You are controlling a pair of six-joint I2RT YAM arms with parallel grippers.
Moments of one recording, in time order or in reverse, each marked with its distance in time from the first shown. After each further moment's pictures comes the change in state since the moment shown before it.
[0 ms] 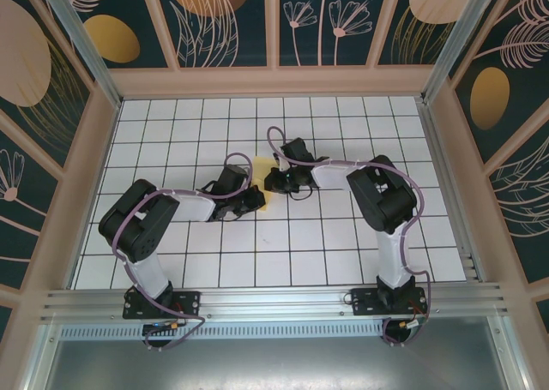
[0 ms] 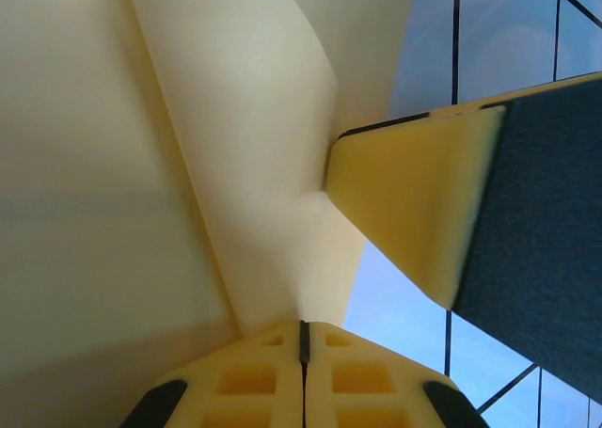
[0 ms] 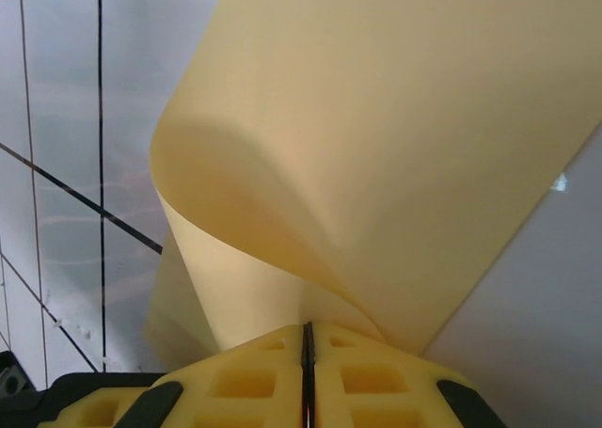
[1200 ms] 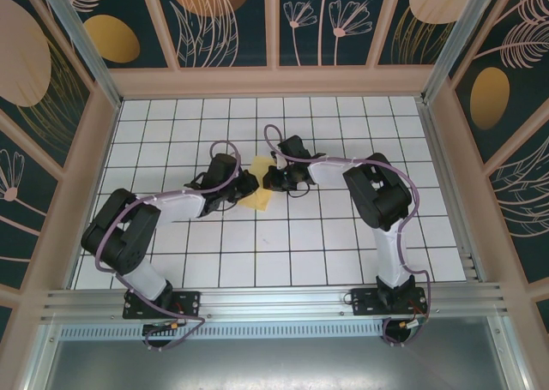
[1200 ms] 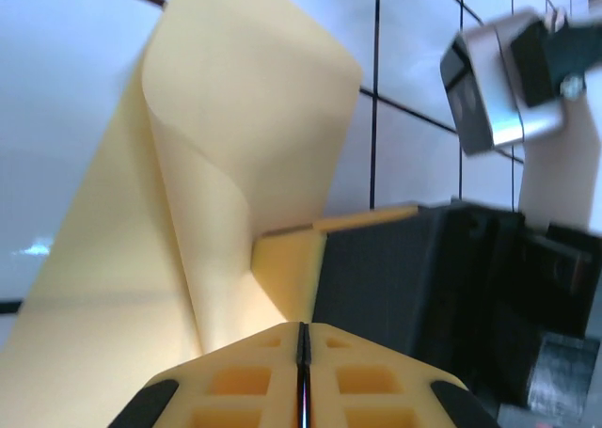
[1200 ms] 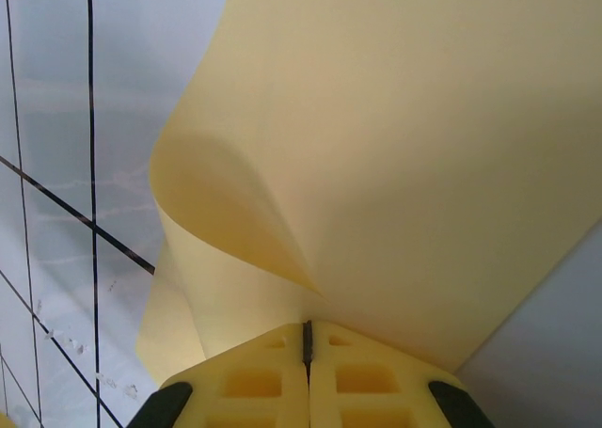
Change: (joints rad) left arm 0.054 -0.123 0.038 -0.039 -0.083 -0.060; right arm 0.000 0.045 0.071 -0.056 0.000 -0.026
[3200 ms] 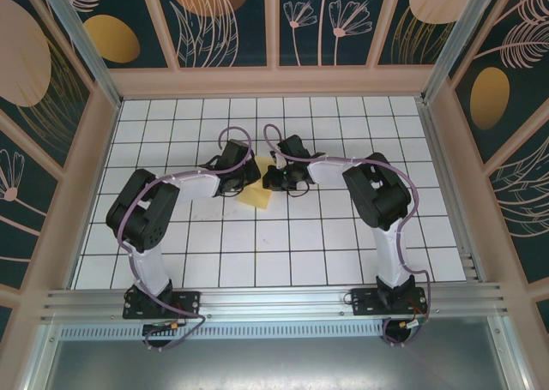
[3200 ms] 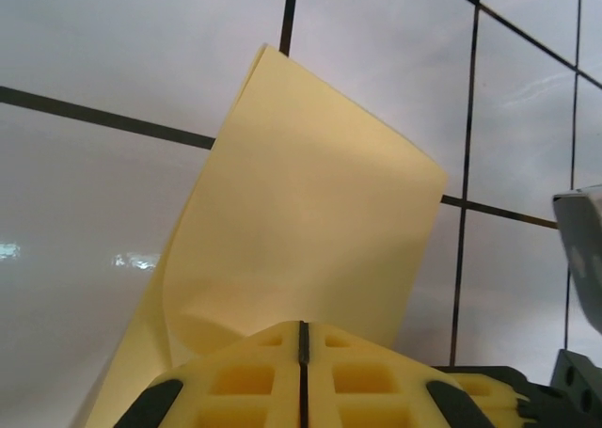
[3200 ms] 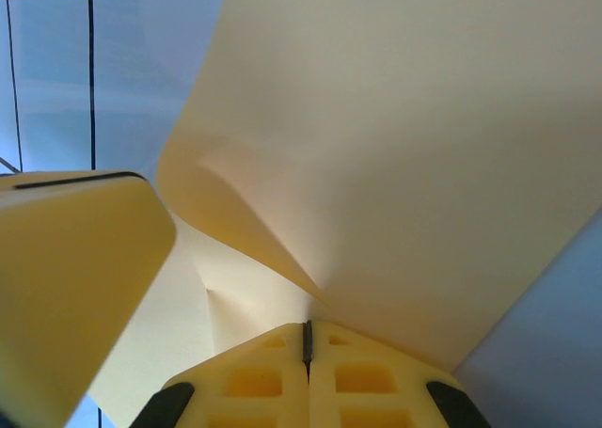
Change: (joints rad) left arm 0.007 0.208 0.251 -0.178 -0.143 0.063; right arm 0.000 0.008 0.010 -0.006 -0.001 -0.001
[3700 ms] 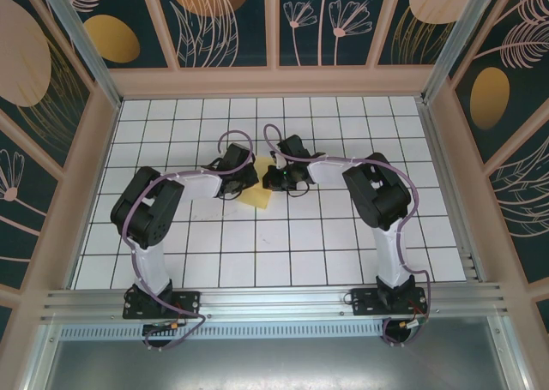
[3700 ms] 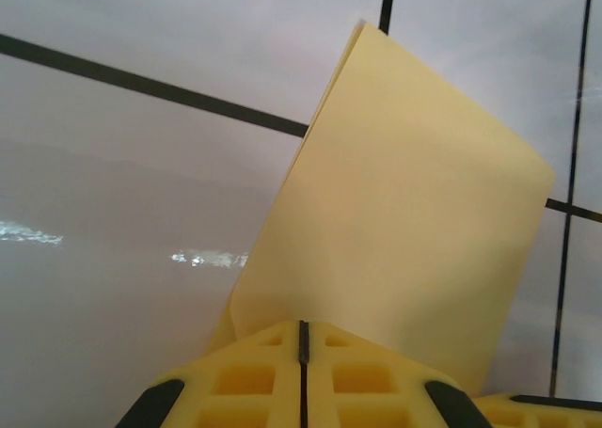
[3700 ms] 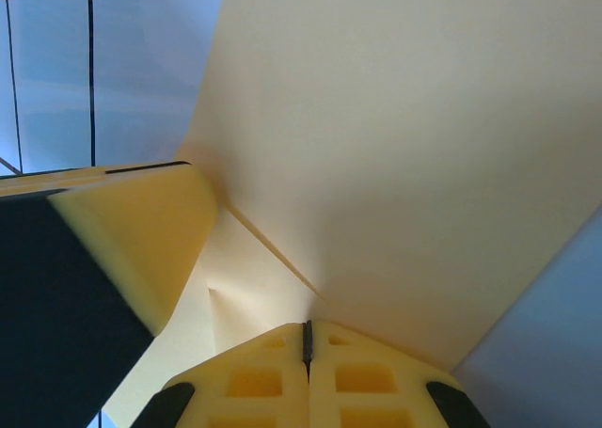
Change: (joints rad) left arm 0.000 0.037 -0.003 -0.035 -0.071 0.014; right arm 0.000 0.000 0.001 -0.002 0.000 0.000
